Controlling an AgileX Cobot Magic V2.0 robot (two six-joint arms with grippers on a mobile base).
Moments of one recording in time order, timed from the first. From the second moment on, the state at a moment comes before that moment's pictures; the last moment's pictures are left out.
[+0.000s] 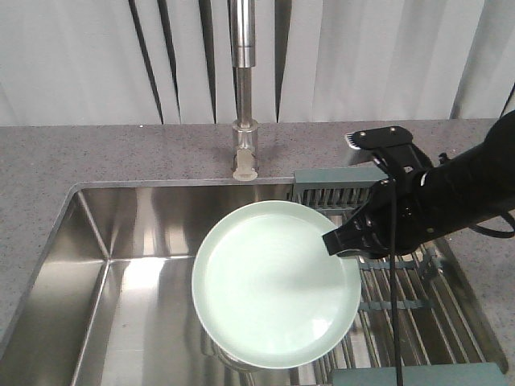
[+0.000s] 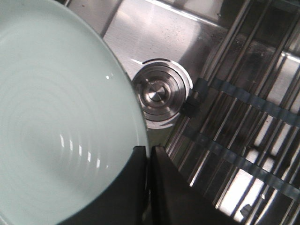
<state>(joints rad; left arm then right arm) -0.11 0.47 -0.59 0.02 0.92 -0.12 0.33 1.44 -1.08 0.46 0.85 -0.38</state>
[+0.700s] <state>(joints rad) -0.11 0.47 -0.59 0.02 0.92 -0.12 0.48 1.69 -1.37 0.46 0.84 -0.32</state>
